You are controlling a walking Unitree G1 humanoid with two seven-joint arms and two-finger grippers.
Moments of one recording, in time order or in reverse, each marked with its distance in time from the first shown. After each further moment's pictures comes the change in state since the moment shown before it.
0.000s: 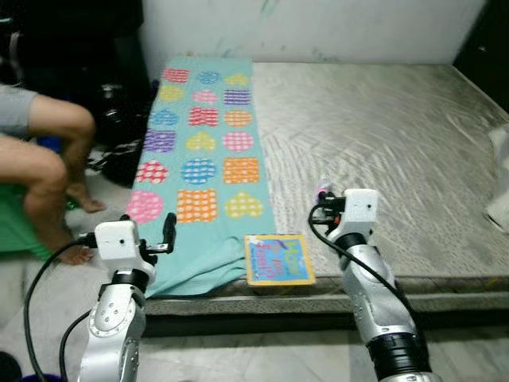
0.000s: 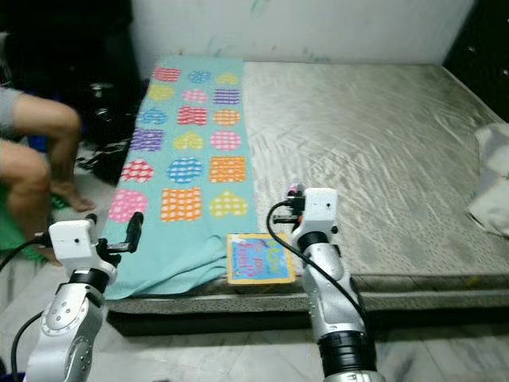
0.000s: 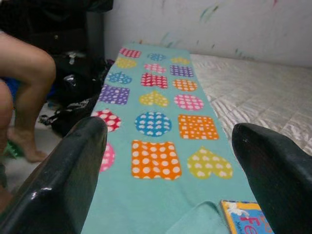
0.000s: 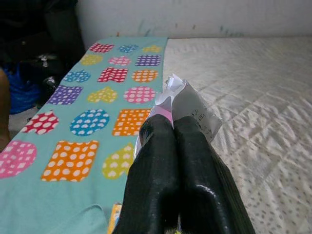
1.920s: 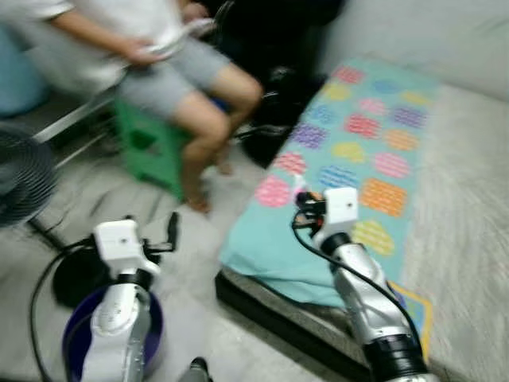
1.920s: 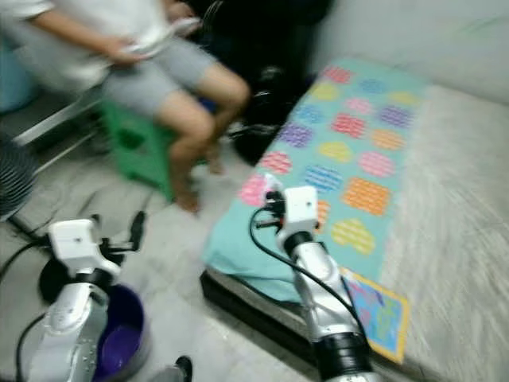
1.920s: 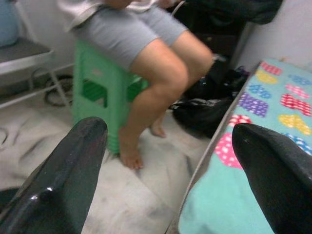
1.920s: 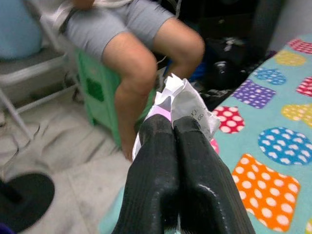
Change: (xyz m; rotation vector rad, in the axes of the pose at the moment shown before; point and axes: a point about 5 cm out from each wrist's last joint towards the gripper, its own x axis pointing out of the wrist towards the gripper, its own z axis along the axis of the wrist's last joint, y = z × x) left arm -0.001 -0.009 0.003 -0.043 0.003 -0.014; right arm -0.002 0.020 0.001 -0.035 0.004 0.158
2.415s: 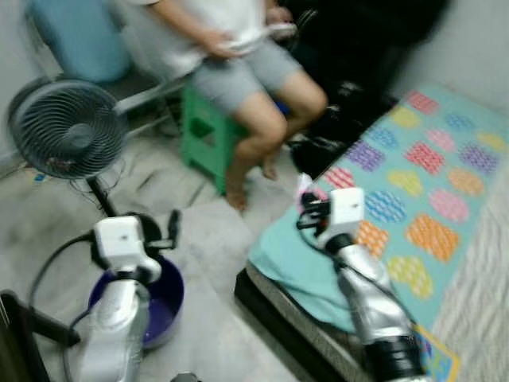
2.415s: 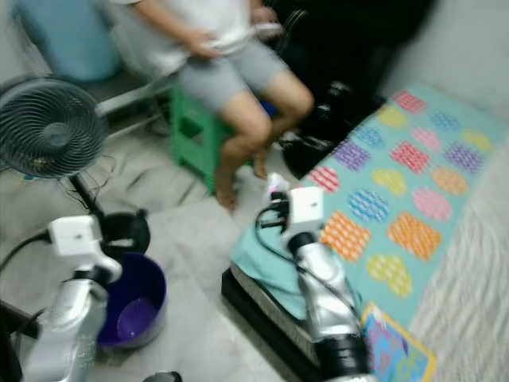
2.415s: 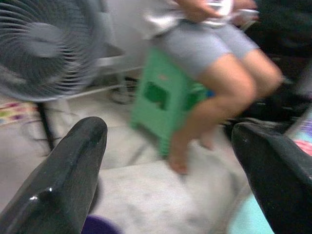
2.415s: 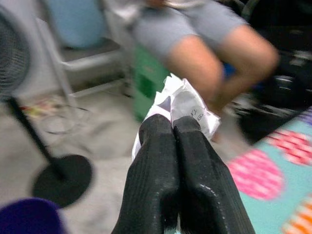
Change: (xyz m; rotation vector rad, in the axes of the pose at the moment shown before) left arm 0.002 0.010 0.001 0.020 0.001 0.027; right arm 0.003 0.011 0.002 0.031 -0.011 0.034
